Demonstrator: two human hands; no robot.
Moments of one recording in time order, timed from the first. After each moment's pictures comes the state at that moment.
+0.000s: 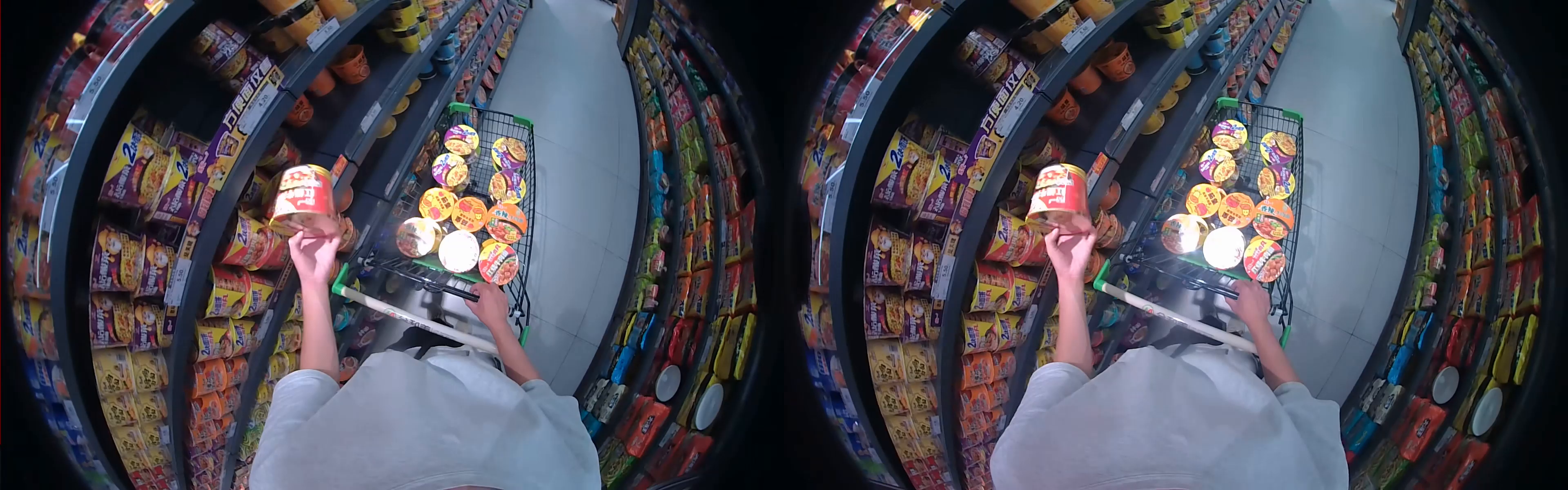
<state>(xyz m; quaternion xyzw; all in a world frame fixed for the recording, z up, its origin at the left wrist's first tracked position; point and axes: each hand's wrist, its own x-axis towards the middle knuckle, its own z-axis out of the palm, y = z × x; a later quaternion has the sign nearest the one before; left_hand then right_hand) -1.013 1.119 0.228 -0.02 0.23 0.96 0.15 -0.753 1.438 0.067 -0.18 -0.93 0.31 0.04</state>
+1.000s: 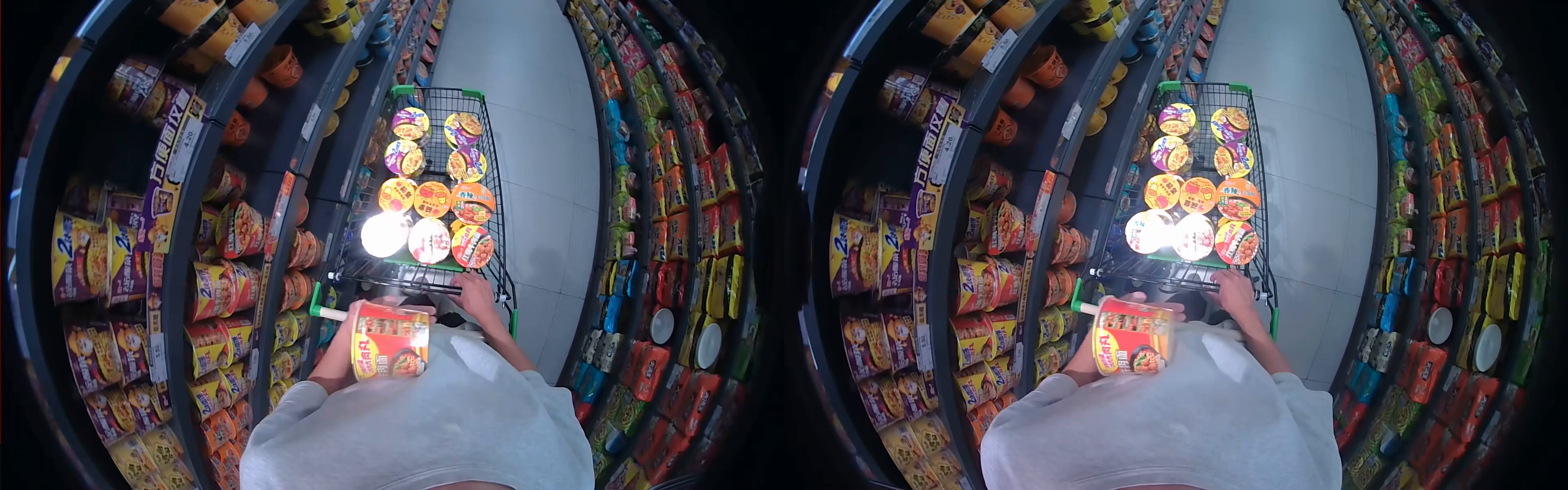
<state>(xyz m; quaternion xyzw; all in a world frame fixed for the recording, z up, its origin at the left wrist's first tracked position) -0.900 1.191 0.202 0.01 0.14 0.68 0.72 -0.752 1.440 0.065 -0.16 -0.93 0.31 0.07</state>
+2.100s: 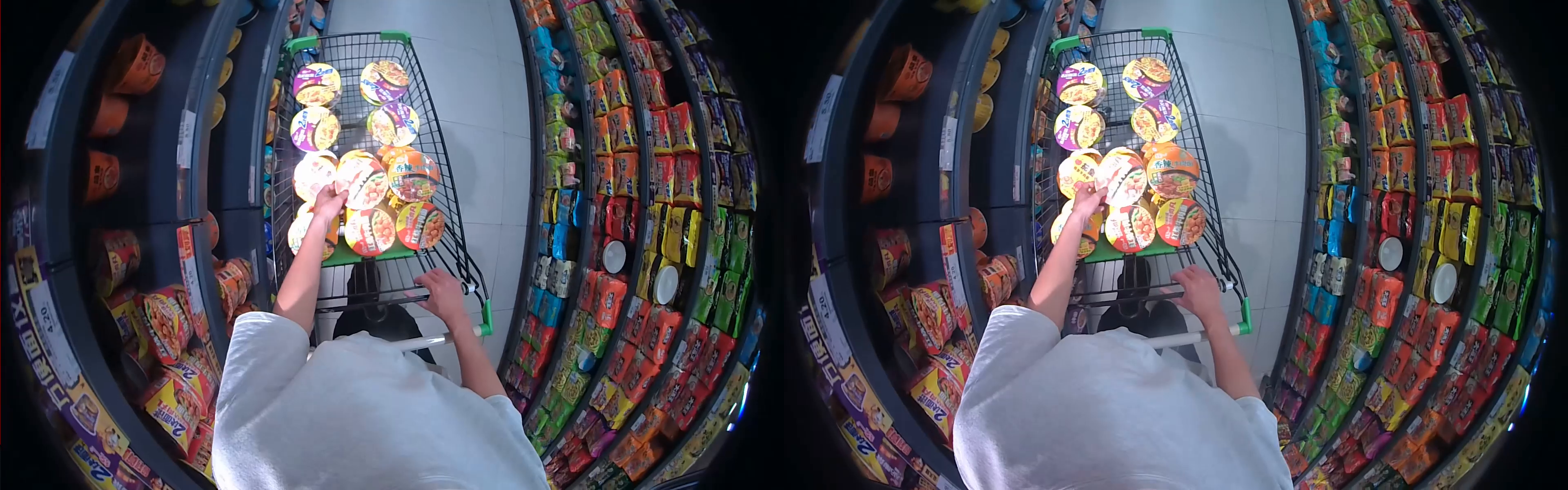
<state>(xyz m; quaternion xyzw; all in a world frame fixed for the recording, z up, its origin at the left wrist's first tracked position) -1.125 1.390 -0.081 0.00 0.75 0.44 0.50 -0.774 1.432 0.075 -0.26 -0.93 0.26 0.04</state>
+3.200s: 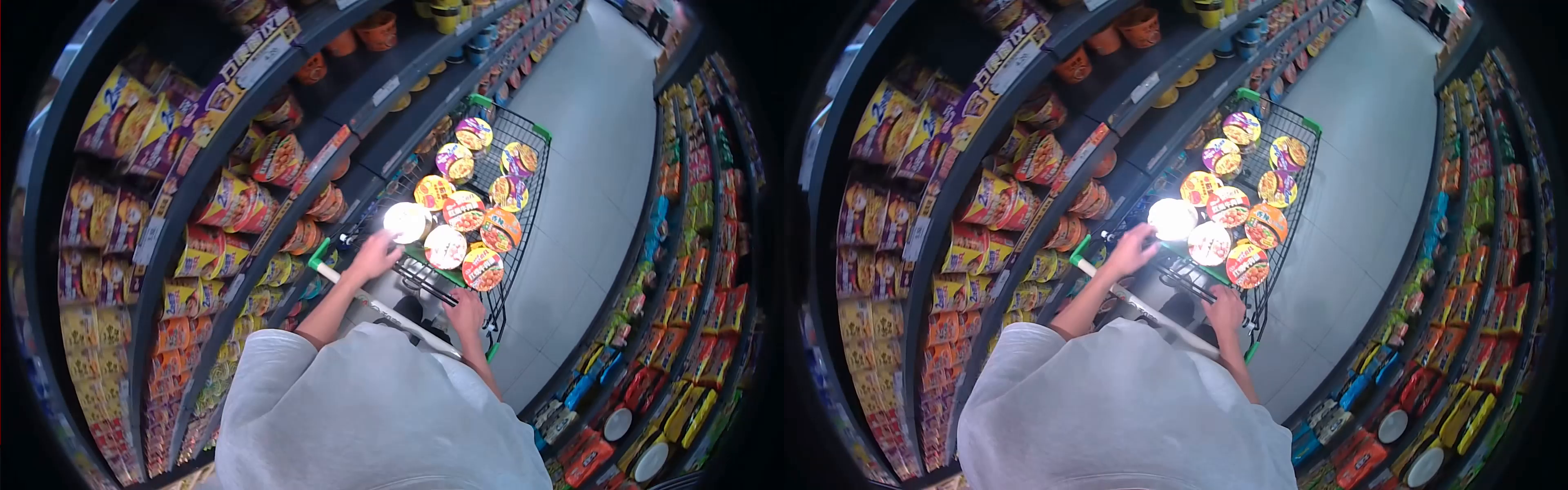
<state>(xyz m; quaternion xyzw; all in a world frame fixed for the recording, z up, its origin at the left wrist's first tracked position) -0.958 1.219 0.130 0.28 0.89 0.34 0.11 -0.758 1.437 0.059 -0.18 -0.93 0.31 0.05</state>
